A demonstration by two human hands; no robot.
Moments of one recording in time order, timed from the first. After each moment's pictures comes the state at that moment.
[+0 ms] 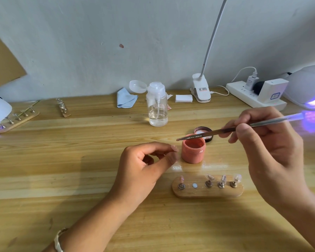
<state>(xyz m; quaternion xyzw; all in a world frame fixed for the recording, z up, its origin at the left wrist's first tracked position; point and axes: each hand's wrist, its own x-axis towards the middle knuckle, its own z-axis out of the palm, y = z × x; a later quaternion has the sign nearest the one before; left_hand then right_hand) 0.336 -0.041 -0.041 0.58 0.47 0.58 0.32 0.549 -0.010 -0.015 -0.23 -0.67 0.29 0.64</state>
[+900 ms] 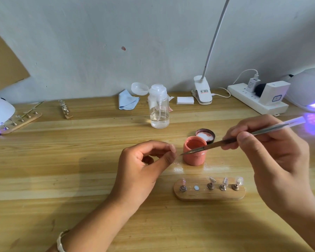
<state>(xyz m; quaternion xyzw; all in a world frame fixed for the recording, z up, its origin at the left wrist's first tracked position) 0.336 -0.041 -0.040 0.56 0.46 0.60 0.33 0.550 -0.016 -0.014 -0.23 -0.68 0.29 0.63</state>
